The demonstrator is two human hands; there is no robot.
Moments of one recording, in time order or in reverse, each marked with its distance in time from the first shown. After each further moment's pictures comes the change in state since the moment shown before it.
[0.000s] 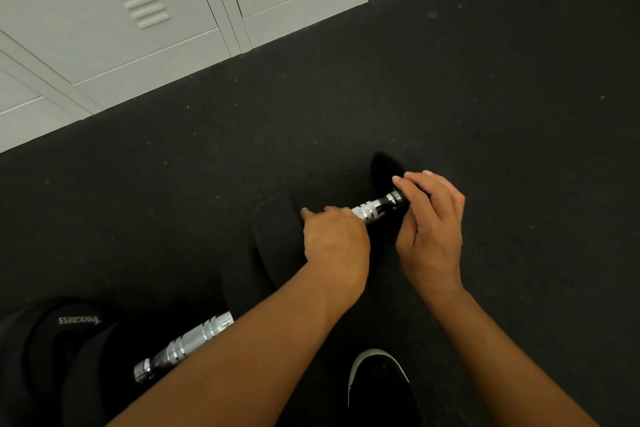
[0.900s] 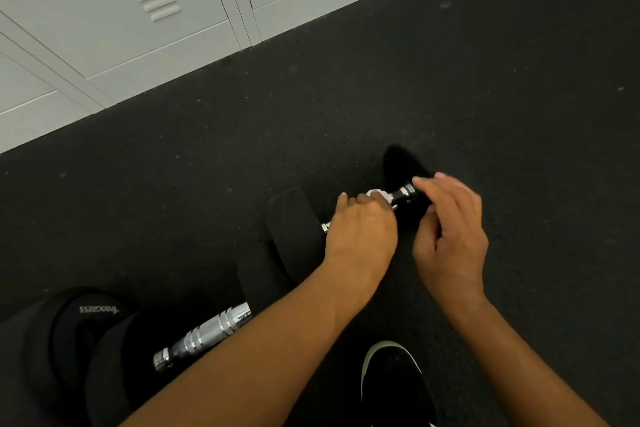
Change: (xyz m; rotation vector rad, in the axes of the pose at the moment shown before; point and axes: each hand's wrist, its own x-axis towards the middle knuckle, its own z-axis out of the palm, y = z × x) left_hand -0.002 0.005 0.018 -0.165 0.338 0.132; right_hand -0.010 -0.017 -0.021 0.067 -0.064 0.074
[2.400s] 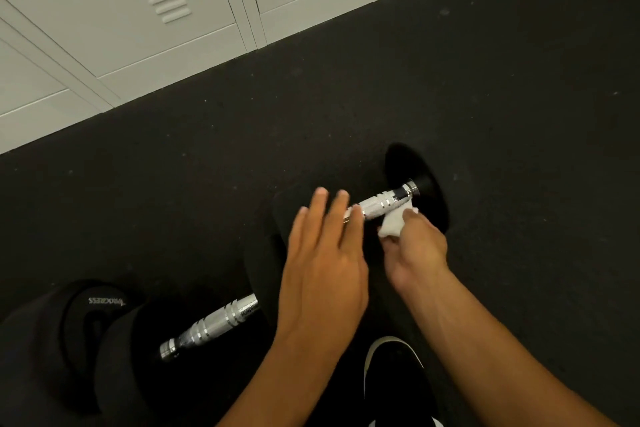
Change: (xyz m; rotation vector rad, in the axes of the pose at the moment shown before) left_hand -0.091 -0.030 0.009 -0.101 0.456 0.001; right_hand 0.027 -0.084 0.013 1.018 0.195 1.561
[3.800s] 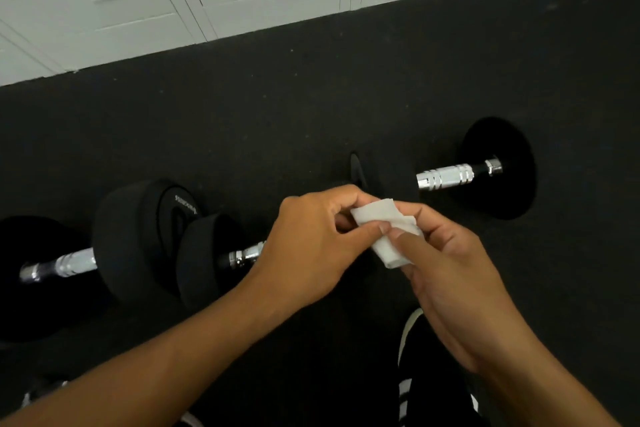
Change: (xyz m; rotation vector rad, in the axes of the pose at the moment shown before) left_hand -0.066 -0.068 -0.074 -0.834 -0.136 -0.370; right_hand -0.107 0.044 -0.045 -0.762 -0.809 -0.225
